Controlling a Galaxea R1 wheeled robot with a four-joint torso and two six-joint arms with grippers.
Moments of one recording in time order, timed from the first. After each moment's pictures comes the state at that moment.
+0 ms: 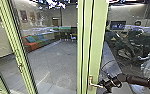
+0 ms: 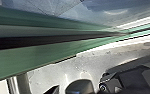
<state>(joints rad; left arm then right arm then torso) 1.51 3.03 -2.68 -0.56 0.10 0.62 -0.44 2.47 -1.70 0.17 -0.67 1.04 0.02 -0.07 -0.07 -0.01</state>
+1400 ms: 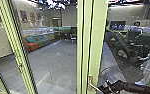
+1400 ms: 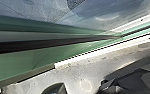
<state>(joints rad) 1.51 3.04 -2.68 -0.56 0.10 0.62 -0.57 2.55 -1.81 -0.06 -0.60 1.19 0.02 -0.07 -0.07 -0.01</state>
